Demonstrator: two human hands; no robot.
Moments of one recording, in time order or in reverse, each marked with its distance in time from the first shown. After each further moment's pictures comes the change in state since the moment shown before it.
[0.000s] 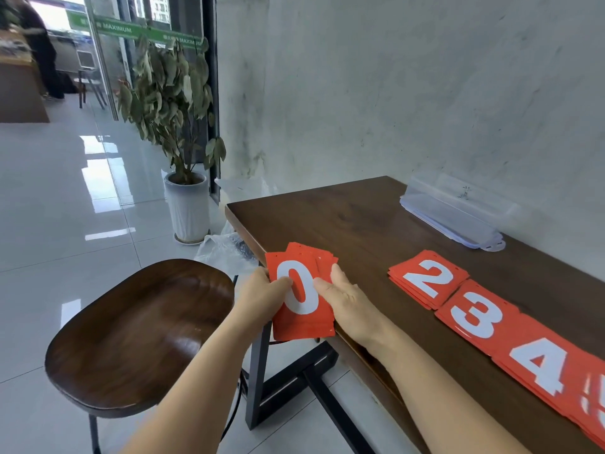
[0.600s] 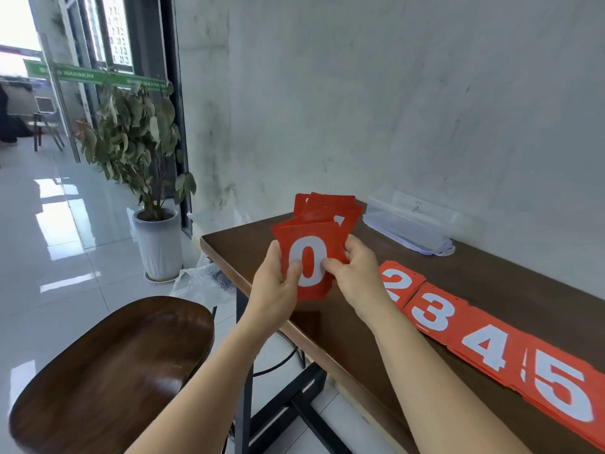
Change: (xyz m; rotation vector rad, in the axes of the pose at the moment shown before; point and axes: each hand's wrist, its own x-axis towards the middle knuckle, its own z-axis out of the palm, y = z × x) left_hand -0.035 0.042 0.026 -0.082 -0.065 0.667; right_hand -0.024 -0.042 -0.052 0.332 0.471 -0.241
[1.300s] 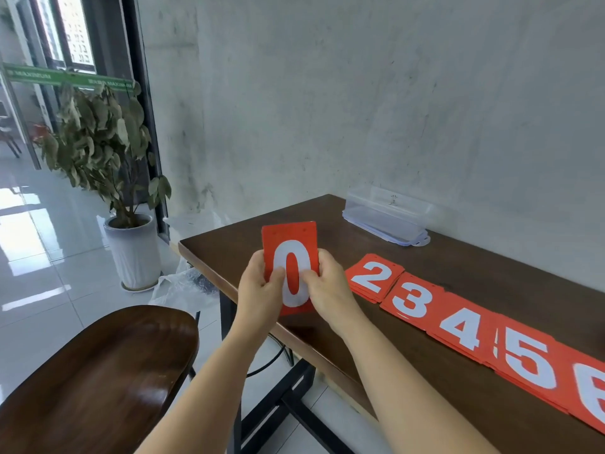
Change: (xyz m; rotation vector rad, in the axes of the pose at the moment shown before) left_hand 0.000 -0.013 0.011 -0.109 0.061 -0.125; right_hand -0.015 0.012 0.018 -0.135 0.015 0.106
